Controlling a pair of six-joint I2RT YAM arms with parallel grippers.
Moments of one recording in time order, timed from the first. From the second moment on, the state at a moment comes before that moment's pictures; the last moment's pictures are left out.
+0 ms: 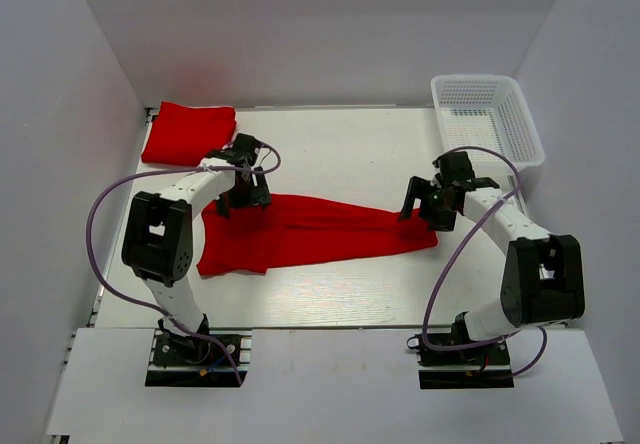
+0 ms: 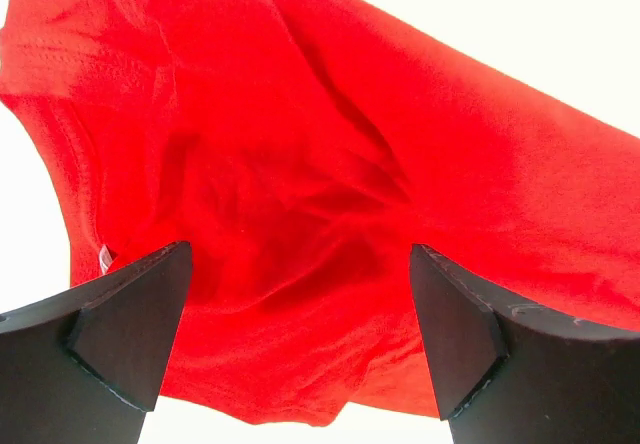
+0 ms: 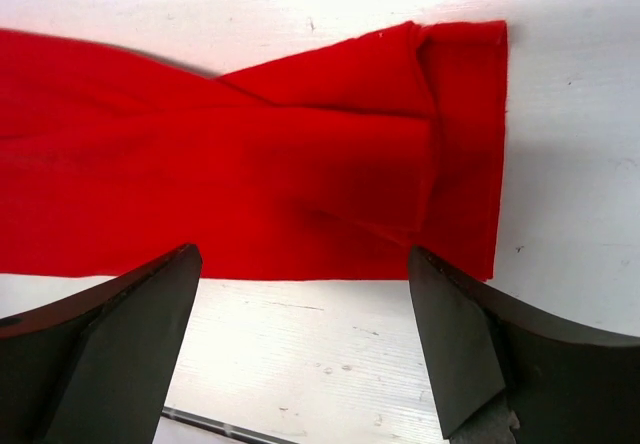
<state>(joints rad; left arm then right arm) -0.30 1.79 1.28 -0.76 -0.23 -0.53 0.16 1.46 0.93 -0.58 -0.21 0.36</state>
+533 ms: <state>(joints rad) -0.30 1.81 1.29 -0.82 -0.22 -0.52 0.11 1.47 0.93 -0.54 -0.28 0.43</state>
